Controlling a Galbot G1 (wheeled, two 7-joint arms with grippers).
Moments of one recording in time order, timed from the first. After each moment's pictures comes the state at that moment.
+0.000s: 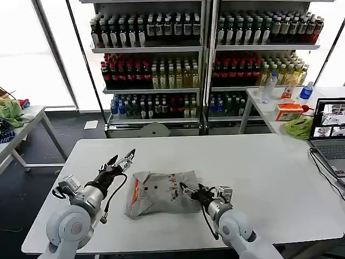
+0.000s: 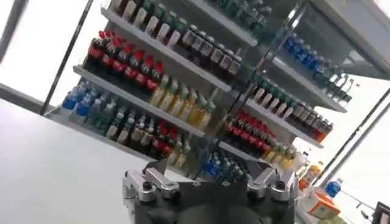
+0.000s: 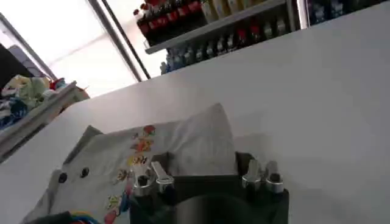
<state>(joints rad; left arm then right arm) 1.17 -1.24 -0.53 -2.11 -0.99 0.53 -0.23 -1.00 1.16 0.06 1.77 0.92 -0.46 0.21</state>
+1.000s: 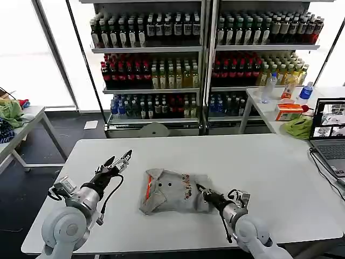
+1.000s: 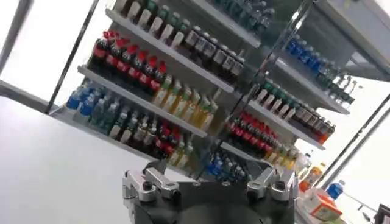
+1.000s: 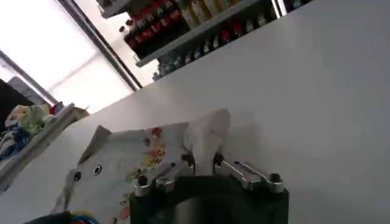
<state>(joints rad) 1.19 -1.24 -0.56 -2.11 -1.00 0.53 -0.22 -1.08 1.12 0.19 1.76 0.98 -0.42 0.12</state>
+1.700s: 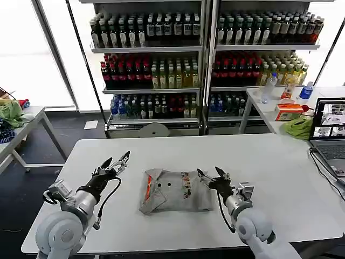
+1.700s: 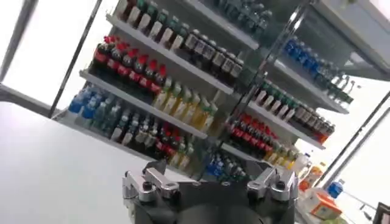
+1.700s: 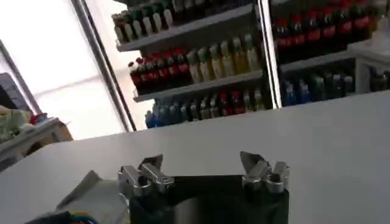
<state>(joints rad) 1.24 -1.23 -0.58 -2.17 -1.00 0.53 -0.22 -1.07 1.10 0.18 1.87 0.68 -0.32 0.15</state>
